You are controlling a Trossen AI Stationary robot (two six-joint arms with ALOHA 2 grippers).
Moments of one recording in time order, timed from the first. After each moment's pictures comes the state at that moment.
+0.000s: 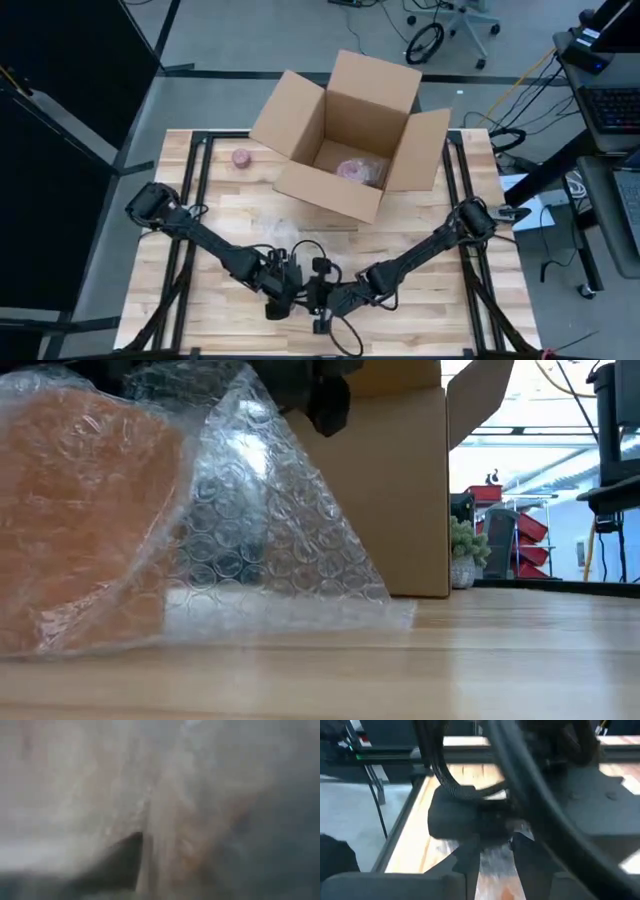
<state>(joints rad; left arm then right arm) -0.52 1.79 1.11 -0.51 -0.13 -0.55 0.50 2.09 1.40 0.25 0.44 0.23</state>
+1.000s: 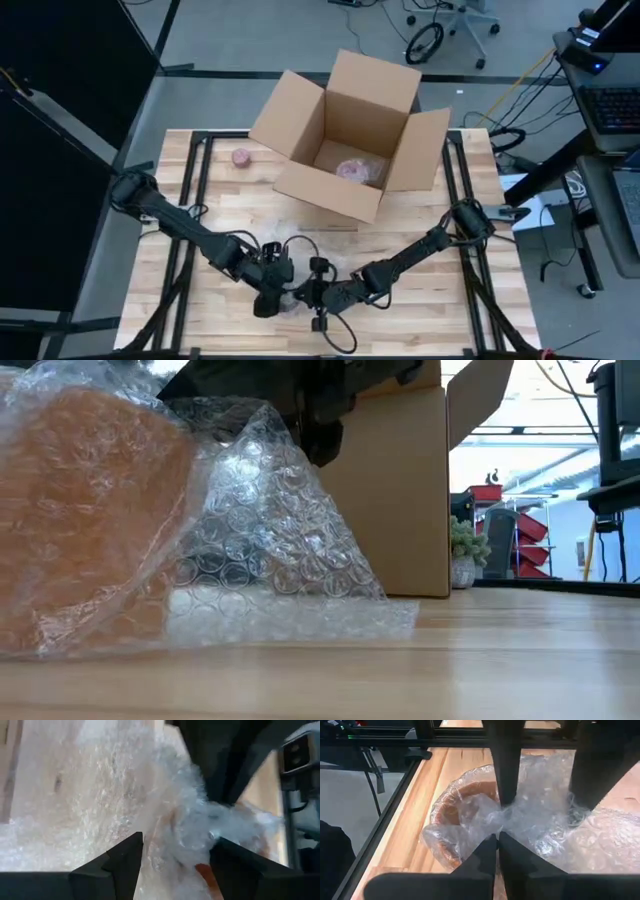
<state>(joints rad) -0.53 1.56 1.12 -0.58 -0.12 -0.51 0.47 2.12 1.40 0.21 0.39 0.24</state>
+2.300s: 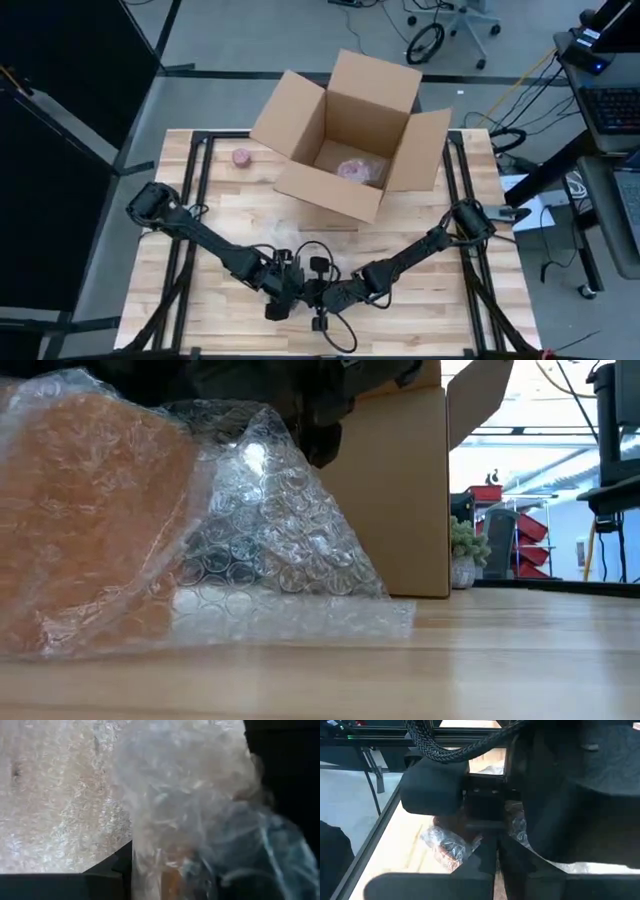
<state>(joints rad) -0.52 1.84 1.10 -0.48 -0.11 -0.46 0.47 2.13 1.40 0.21 0.39 0.24</state>
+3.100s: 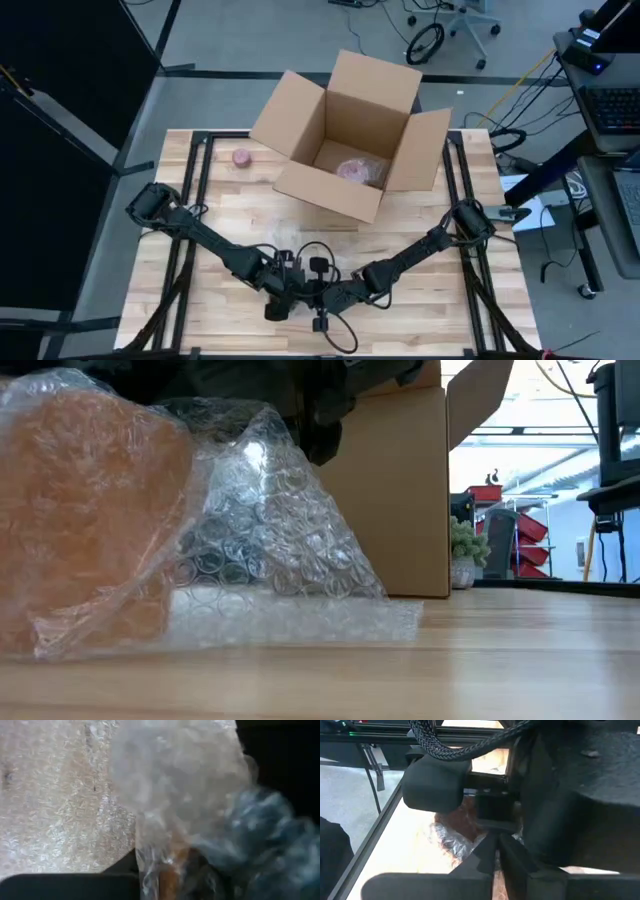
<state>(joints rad) -0.52 1.85 1.10 -0.48 -0.08 -0.43 0.47 2.12 1.40 0.21 0.39 0.22</state>
